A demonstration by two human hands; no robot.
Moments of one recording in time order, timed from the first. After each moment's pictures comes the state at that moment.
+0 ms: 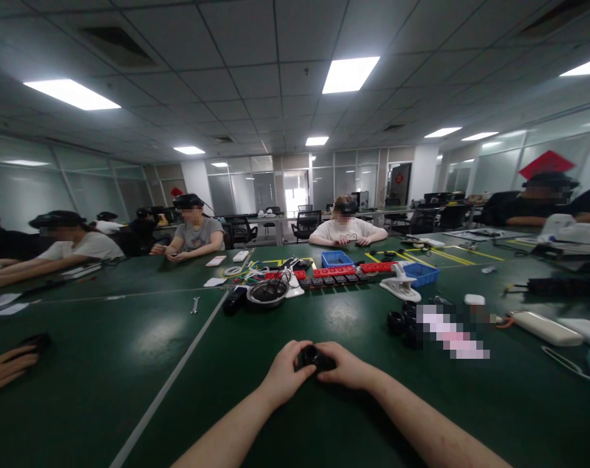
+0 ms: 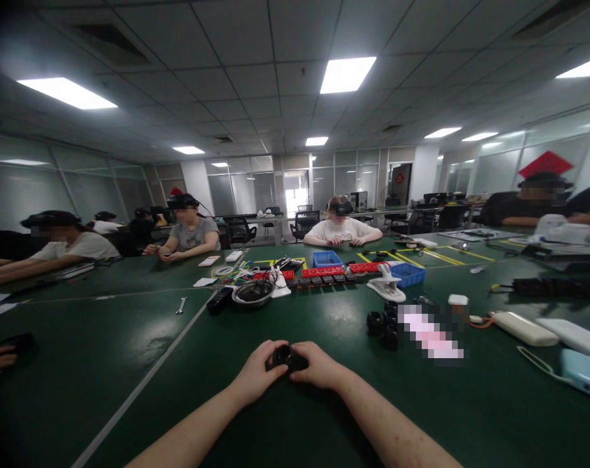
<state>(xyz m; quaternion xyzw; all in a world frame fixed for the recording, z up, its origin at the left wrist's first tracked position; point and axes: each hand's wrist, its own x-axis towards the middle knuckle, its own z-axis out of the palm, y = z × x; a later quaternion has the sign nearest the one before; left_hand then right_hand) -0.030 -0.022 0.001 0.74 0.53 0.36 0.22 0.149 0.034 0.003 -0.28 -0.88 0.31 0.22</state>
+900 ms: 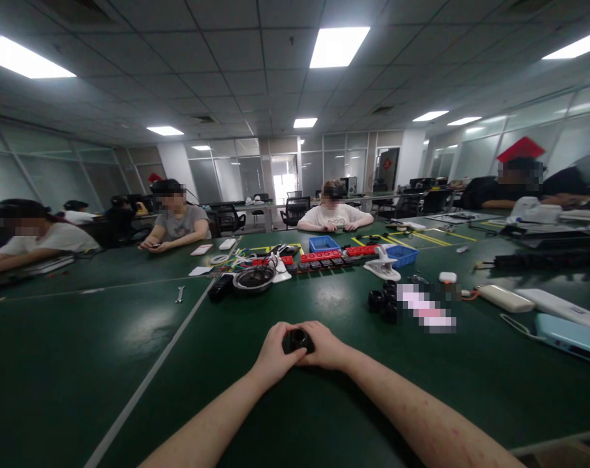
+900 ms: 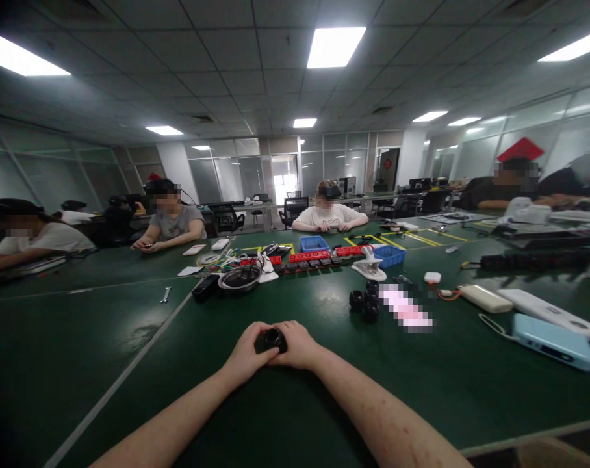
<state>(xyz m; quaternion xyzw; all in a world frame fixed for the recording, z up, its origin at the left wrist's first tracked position) -0.018 -0.028 -0.002 0.73 0.53 0.40 0.17 0.141 0.026 -0.006 -0.32 -0.90 0.18 0.22</state>
